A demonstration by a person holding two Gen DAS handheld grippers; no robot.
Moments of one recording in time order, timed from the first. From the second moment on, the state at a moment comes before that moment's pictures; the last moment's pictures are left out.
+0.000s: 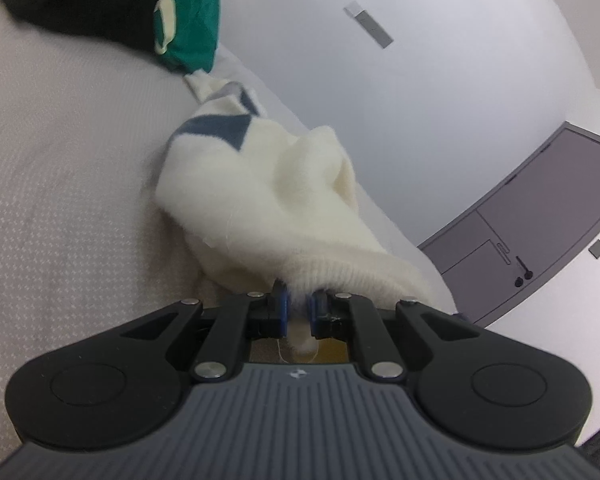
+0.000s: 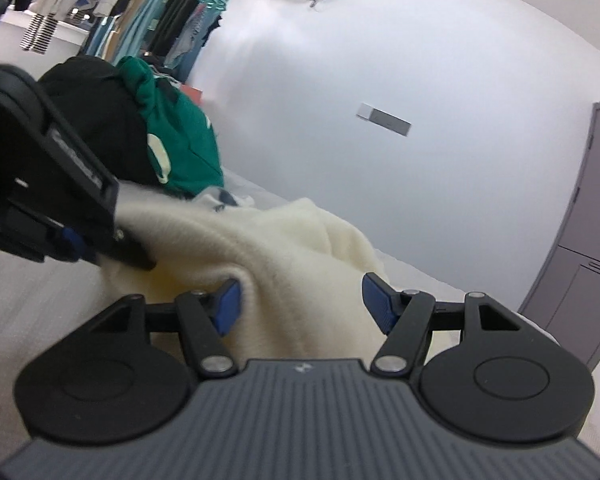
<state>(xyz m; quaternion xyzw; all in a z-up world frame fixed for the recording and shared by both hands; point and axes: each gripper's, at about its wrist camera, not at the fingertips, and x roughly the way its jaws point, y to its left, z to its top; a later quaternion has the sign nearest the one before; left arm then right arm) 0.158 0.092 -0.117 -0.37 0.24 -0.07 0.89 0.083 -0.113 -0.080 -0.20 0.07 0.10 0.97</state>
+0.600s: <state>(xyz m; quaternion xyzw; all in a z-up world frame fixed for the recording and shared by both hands) 0.162 0.074 -0.121 -0.32 0.25 -0.07 0.91 0.088 -0.168 -0.079 -0.02 0.16 0.04 0.99</state>
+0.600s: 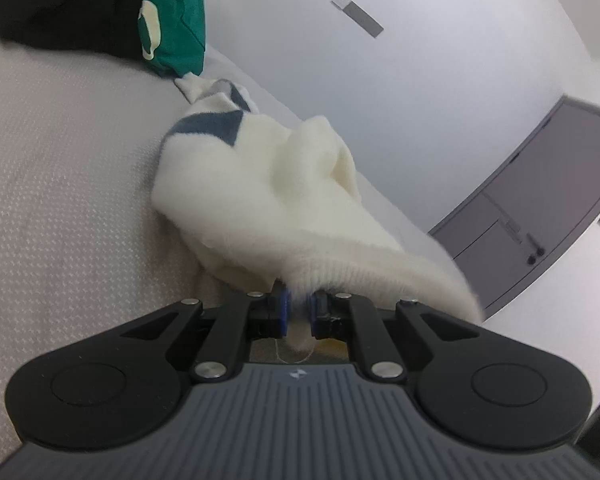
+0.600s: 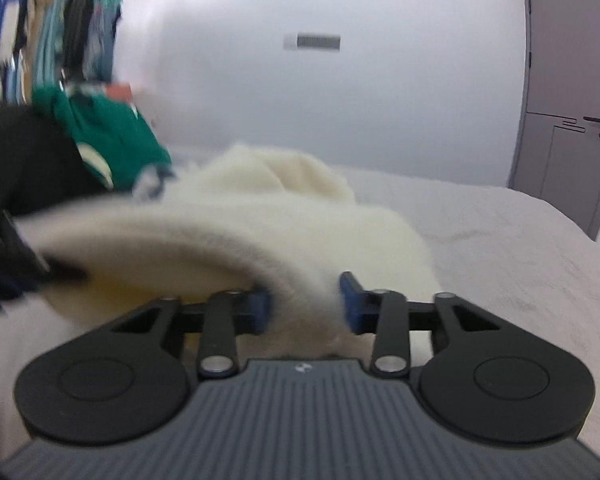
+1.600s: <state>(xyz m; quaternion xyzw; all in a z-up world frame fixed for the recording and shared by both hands) 0.197 -0.007 -0.142 0.05 0.20 0.13 0.97 0.098 -0.191 -0.059 0.08 0.19 0.12 0.97</state>
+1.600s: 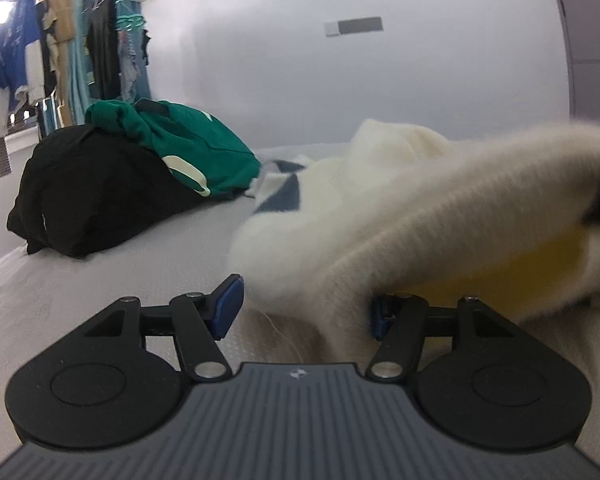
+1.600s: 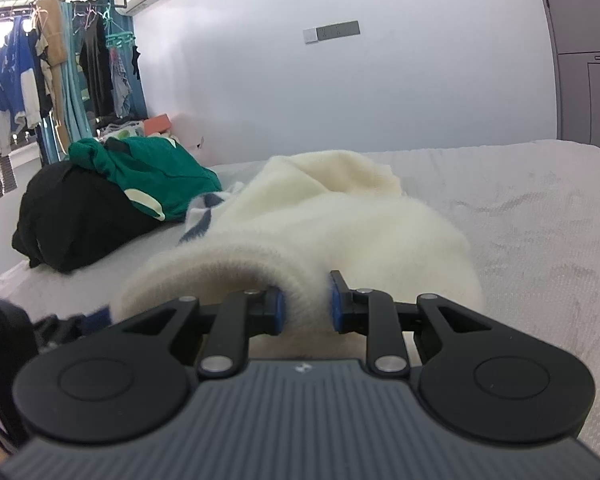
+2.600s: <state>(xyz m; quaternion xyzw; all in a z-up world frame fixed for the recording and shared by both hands) 0.130 0.009 -0.065 -0.10 0.10 0.11 0.98 0.070 -0.199 -0.027 0.06 0.17 0.06 0.98</state>
